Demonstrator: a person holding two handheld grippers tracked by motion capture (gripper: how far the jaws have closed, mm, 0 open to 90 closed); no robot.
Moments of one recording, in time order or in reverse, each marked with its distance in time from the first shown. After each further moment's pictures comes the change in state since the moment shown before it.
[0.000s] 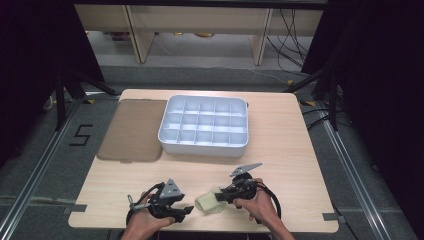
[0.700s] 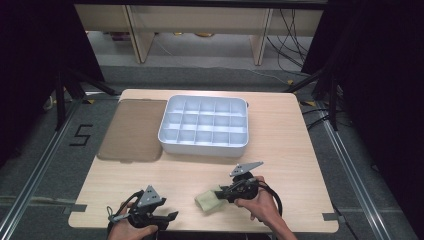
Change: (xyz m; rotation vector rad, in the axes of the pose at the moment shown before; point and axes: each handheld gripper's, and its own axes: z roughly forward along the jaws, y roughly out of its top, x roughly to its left) left arm 0.010 -0.030 -0.025 -0.034 0.056 -0.058; right arm 0.014 0.009 -0.017 -0.025 -0.018 -0.089
